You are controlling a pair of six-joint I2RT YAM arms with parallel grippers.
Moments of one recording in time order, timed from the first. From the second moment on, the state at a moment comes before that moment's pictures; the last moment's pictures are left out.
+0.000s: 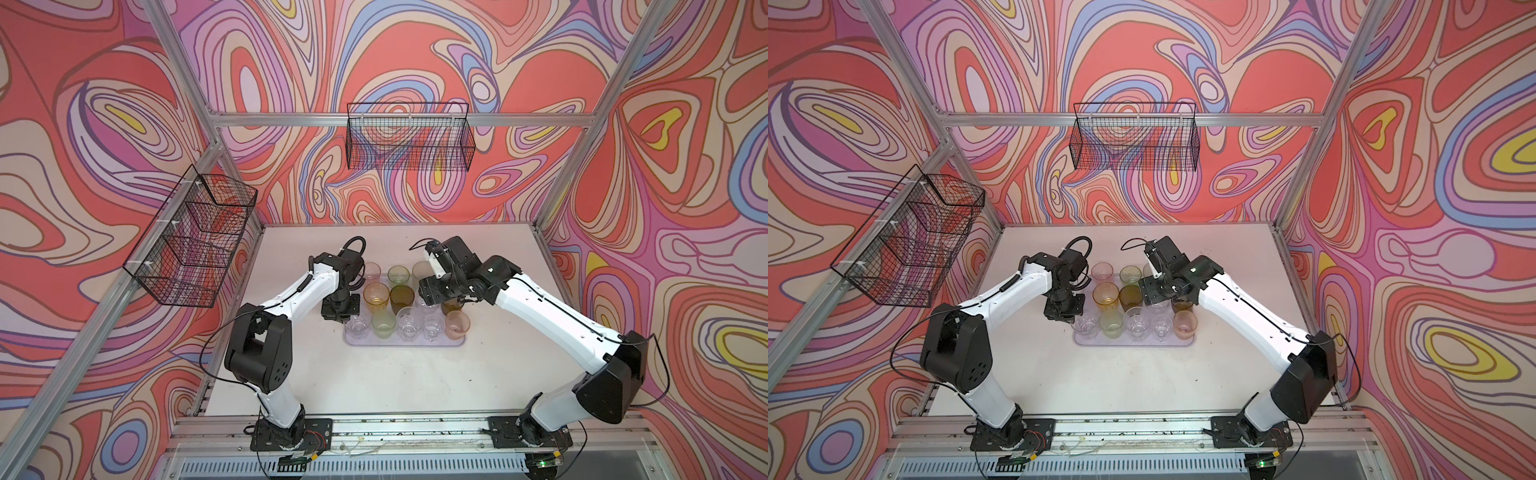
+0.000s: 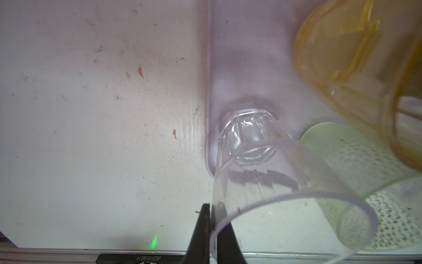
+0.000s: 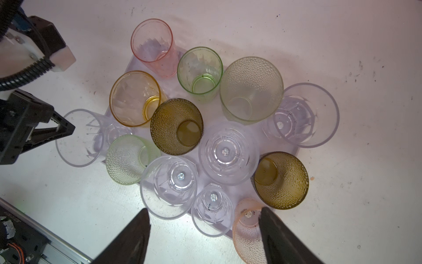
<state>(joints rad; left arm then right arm) -0.40 1.72 1.33 -1.20 0.01 -0.44 0.68 1.52 1.47 -0.93 0.07 0.25</state>
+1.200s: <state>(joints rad) -0.36 1.65 1.62 -1.26 -0.13 -0.30 0.57 1.39 1.42 -0.82 0.45 0.22</state>
